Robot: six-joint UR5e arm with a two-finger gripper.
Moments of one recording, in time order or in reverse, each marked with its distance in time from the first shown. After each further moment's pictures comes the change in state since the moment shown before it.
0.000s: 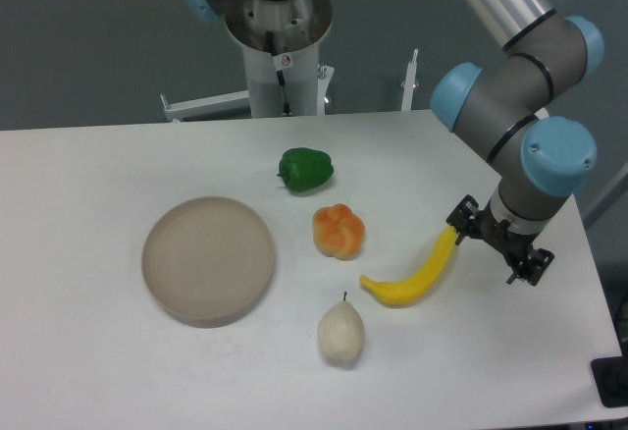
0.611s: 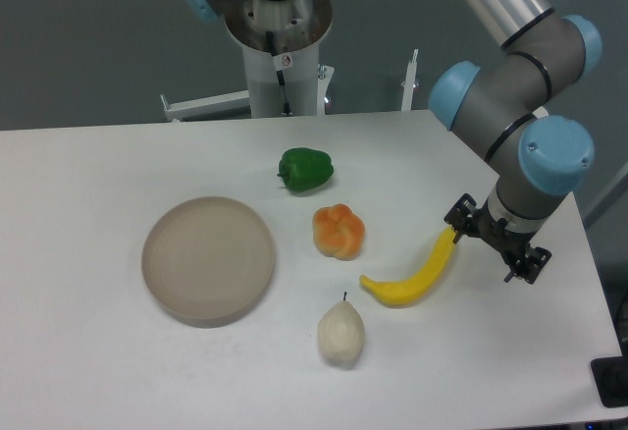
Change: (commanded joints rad) arm -0.032 0.018 -0.066 -0.002 0.006 -0.047
